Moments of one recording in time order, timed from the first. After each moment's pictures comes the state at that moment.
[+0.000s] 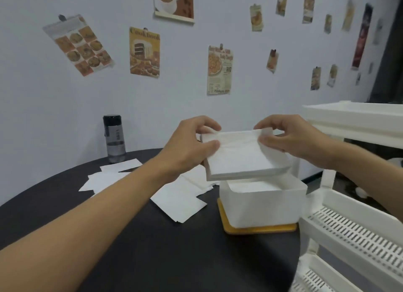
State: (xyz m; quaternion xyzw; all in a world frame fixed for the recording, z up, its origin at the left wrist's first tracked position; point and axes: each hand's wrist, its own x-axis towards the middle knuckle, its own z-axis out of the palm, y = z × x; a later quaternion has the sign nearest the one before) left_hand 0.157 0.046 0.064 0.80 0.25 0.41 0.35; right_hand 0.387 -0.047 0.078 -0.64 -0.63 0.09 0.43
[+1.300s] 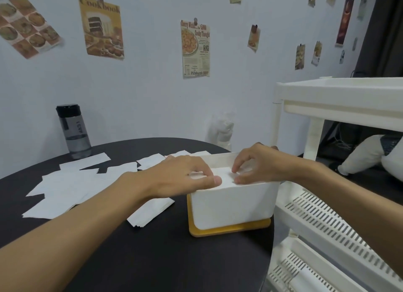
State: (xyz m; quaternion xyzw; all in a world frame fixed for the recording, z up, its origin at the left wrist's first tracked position) left_hand 0.224 0.096 -0.005 0.95 0.24 0.08 0.17; right_hand 0.452 -0.009 0.000 -0.72 -0.67 0.05 0.17
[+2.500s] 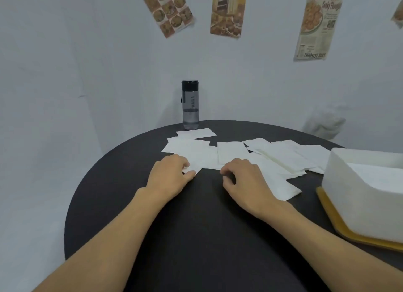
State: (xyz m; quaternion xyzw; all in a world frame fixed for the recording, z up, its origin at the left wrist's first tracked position) left_hand -0.024 0.161 -0.085 0.76 0.61 0.23 0.04; right_hand 0.173 0.108 -0.089 -0.60 -0.75 0.02 0.29
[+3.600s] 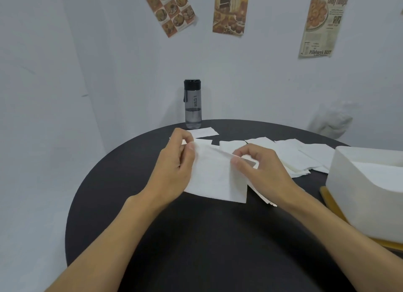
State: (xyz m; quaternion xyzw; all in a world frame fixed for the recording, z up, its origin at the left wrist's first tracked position) left_hand -0.013 0.106 -0.058 0.75 0.38 0.52 0.18; right_hand 0.197 0.098 -0.068 -0.50 -0.69 0.19 0.49
